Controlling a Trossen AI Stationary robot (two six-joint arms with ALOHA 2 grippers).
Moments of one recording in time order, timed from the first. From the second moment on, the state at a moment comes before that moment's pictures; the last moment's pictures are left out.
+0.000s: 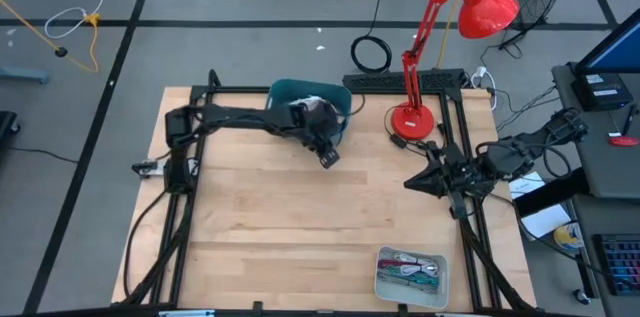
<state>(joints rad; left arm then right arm) 0.26 1.95 1.44 -0.48 0.14 -0.31 0.49 0.69 0.83 -0.22 0.29 0.44</state>
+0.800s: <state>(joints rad) 0.38 1.97 1.45 -0.46 0.07 -0.26 0.49 0.72 0.83 -0.22 0.29 0.46</state>
